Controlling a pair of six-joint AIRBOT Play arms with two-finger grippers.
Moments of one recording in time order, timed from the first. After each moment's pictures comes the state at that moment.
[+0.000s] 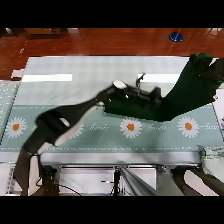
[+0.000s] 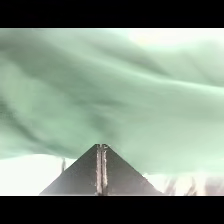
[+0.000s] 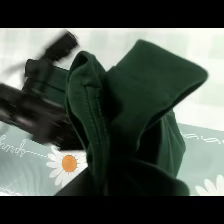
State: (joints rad) left arm -0.71 -2.09 1.79 0.02 -1.01 -1.33; right arm -0.30 -1.08 1.46 -1.02 1.59 1.32
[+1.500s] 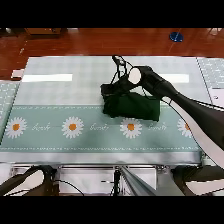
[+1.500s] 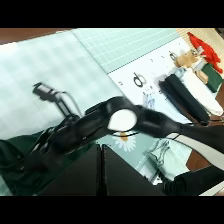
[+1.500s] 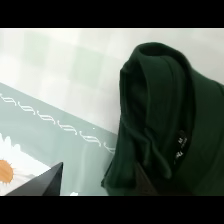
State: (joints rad) left arm 0.26 -1.16 1.77 0.37 -1.59 -1.26; right arm 0.56 -1.63 1.46 -1.16 0.91 1.75
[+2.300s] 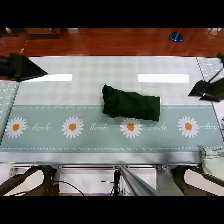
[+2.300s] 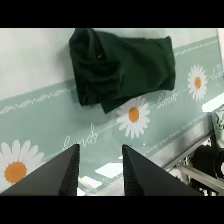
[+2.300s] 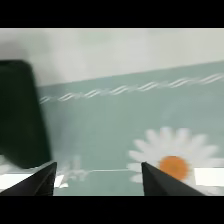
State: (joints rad) left arm 0.26 -1.16 1.39 0.75 -1.61 -1.27; right arm -0.38 -1.27 1.18 -1.22 1.41 1.40
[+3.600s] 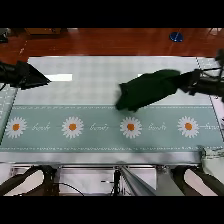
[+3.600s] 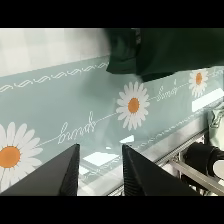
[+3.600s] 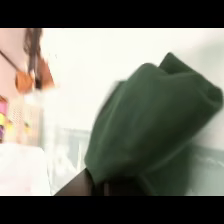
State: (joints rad) left arm 0.25 -1.16 1.33 0.77 -1.62 -1.32; right arm -0.38 -1.04 0.93 -0.34 1.32 1.16
